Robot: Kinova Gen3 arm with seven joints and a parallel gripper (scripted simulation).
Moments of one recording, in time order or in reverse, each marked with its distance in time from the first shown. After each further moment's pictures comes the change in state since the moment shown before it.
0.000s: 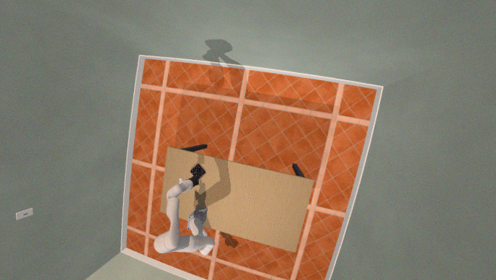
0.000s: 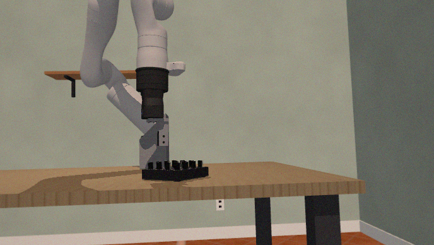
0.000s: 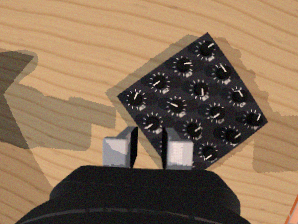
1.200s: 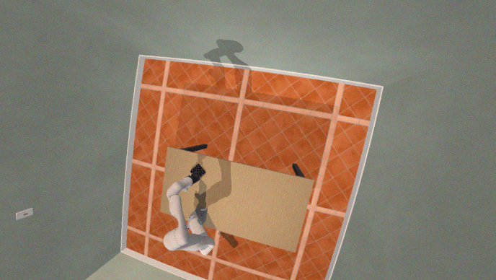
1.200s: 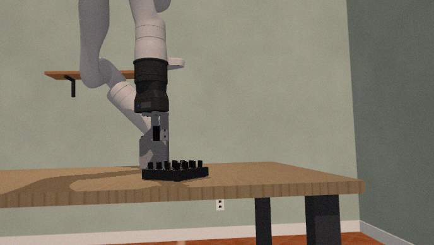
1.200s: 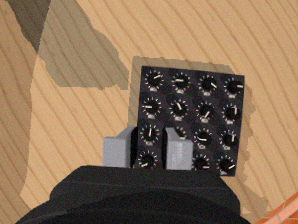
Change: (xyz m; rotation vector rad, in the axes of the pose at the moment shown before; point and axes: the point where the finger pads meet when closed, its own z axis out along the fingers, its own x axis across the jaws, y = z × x) arm 0.014 0.010 -0.013 0.001 0.041 -0.697
